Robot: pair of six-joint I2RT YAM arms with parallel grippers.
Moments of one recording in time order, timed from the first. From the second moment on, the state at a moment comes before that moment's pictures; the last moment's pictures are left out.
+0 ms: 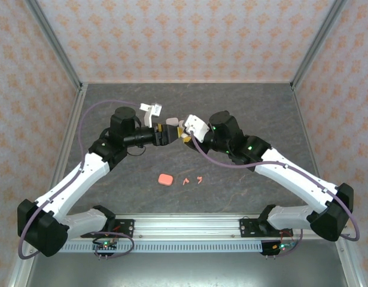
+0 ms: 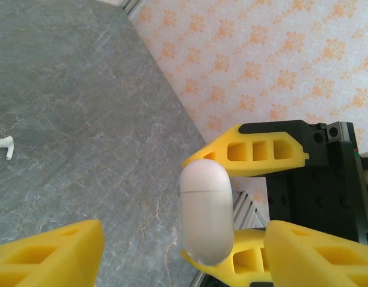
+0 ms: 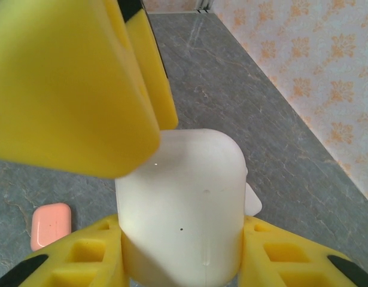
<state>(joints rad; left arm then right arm) -0.44 1.14 0.96 -0.17 0.64 -0.63 0.82 1.22 1.15 -0.43 -0.06 -0.39</state>
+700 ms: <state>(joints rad) -0.48 1.22 1.00 -0.15 0.69 -0.63 0.82 1.22 1.15 -0.43 -0.06 -0.38</state>
